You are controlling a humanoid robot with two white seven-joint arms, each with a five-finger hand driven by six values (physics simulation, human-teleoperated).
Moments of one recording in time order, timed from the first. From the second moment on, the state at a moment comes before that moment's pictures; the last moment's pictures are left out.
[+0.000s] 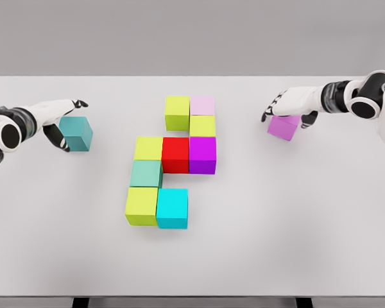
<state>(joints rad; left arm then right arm) -0.66 0.74 -0.70 -1.55 -0.42 0.49 -0.61 -1.00 -0.55 0.89 -0.95 0.76 -0.61 0.61</state>
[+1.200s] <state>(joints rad) -0.70 0.73 -0.73 -1.52 -0.44 0.50 -0.61 -0.75 -0.88 0.88 -1.76 0.26 -0.61 0.61</state>
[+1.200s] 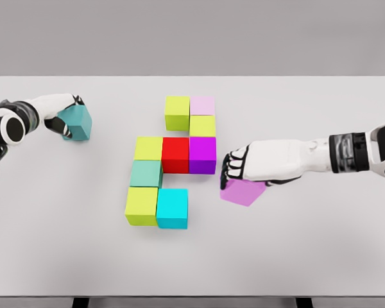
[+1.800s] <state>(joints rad) -0.76 0.62 -0.73 -1.47 -0.45 0.50 -0.61 -0.76 -0.82 0.98 -1.76 0.20 -0.61 0.61</state>
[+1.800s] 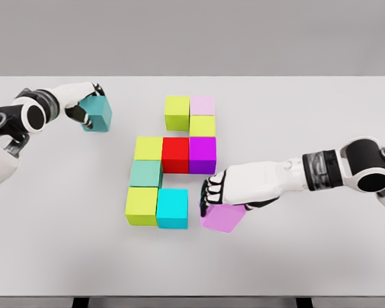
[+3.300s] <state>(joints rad) -0.84 0.35 -0.73 -1.31 -0.56 0.50 -0.61 -0.77 -0.81 0.94 -1.76 0.28 -0.61 0.61</state>
